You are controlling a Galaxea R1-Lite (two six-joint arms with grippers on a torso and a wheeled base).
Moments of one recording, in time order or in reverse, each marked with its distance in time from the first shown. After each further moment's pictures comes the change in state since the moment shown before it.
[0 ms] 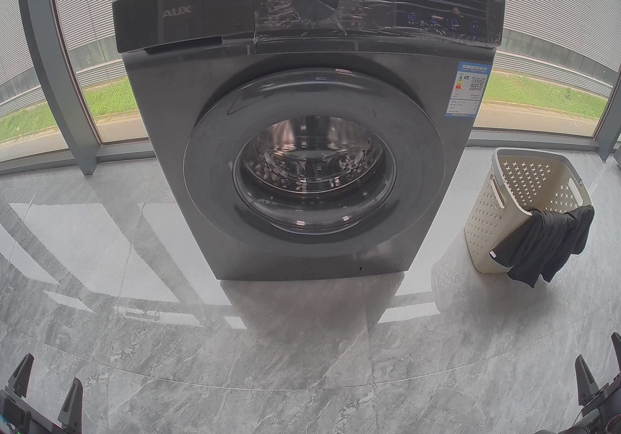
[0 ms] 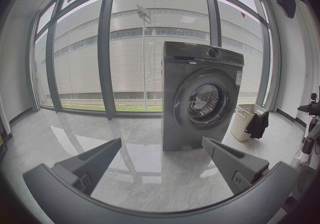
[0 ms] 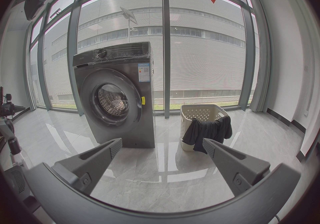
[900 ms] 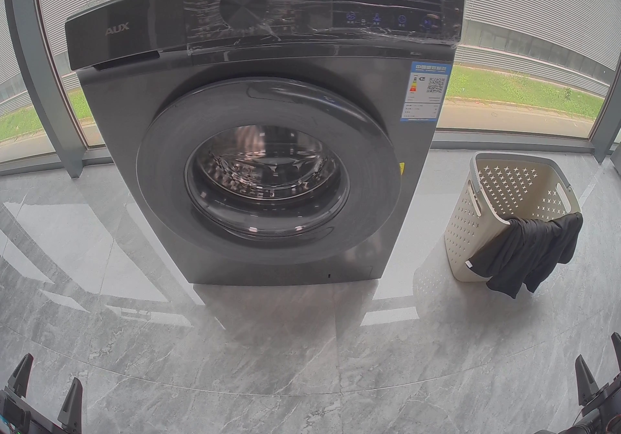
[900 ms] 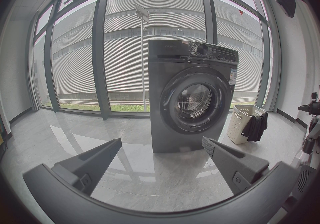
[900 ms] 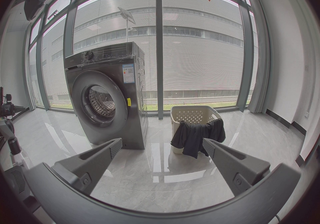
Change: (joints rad) left arm 0.001 0.000 0.000 0.001 0.003 0.003; right arm 0.000 0.000 0.000 0.000 0.000 0.000
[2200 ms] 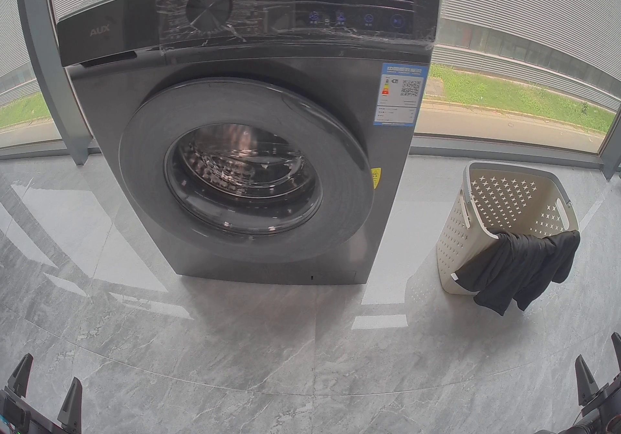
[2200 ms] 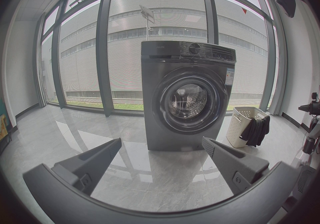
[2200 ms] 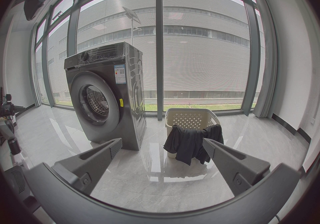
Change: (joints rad) left arm 0.001 0.000 0.000 0.000 0.000 0.000; right arm -0.001 0.000 0.000 0.000 0.000 0.000
